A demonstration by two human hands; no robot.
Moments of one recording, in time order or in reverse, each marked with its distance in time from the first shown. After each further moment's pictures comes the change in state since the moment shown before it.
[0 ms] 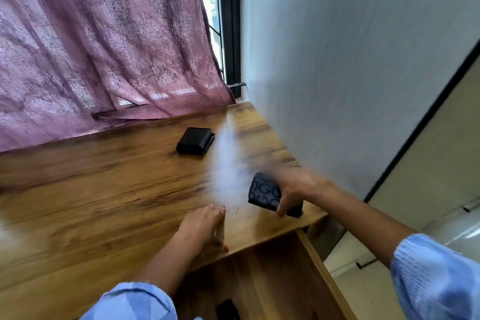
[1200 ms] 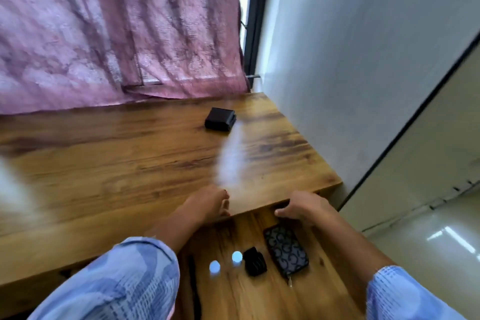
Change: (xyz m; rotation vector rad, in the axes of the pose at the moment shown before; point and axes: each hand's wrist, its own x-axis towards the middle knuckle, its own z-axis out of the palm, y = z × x) left_hand -0.076 -0.063 0.045 -0.285 0.204 0.159; right_hand -0.088 -0.116 0.057 0.307 -0.128 0.394
